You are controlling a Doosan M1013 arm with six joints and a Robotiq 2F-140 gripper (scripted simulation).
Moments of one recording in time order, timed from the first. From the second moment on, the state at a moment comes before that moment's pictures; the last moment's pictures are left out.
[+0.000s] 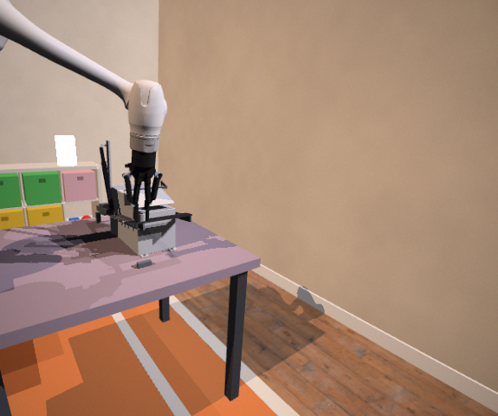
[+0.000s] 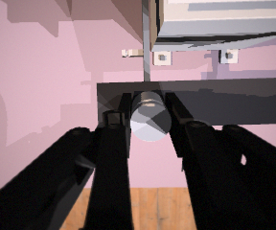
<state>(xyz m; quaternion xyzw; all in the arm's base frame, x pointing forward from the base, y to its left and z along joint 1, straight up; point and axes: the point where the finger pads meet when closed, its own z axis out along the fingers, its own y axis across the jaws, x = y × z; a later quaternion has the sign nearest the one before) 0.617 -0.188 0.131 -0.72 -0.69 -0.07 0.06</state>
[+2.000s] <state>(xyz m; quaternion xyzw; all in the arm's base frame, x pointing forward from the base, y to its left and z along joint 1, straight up) 0.616 -0.187 0.149 -0.72 -0.69 -0.07 0.06</state>
